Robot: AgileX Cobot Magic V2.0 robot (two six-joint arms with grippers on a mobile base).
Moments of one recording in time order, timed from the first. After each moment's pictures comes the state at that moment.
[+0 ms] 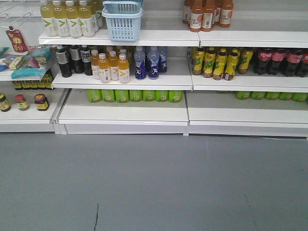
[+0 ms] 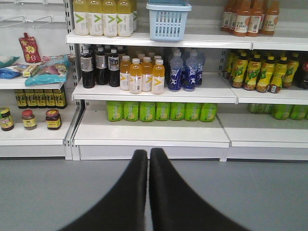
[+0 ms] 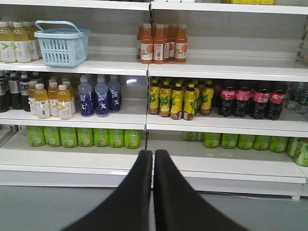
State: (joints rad) left arm -0.07 -0.01 0.03 0.21 0.24 -0.35; right arm 0.02 -0.01 0.03 -0.30 0.14 0.26
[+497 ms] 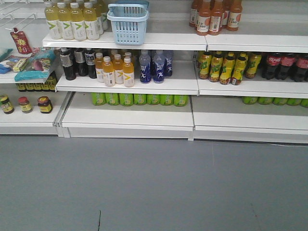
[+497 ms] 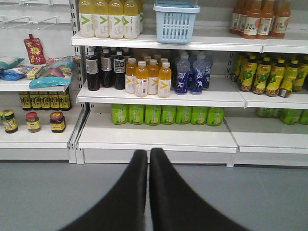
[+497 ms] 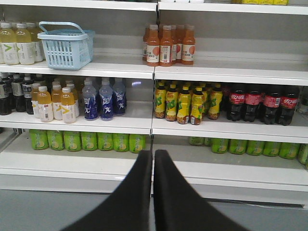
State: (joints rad) left arm -0.07 -0.01 0.03 0.21 0.24 -0.35; right arm 0.02 -0.01 0.03 -0.30 0.14 0.26
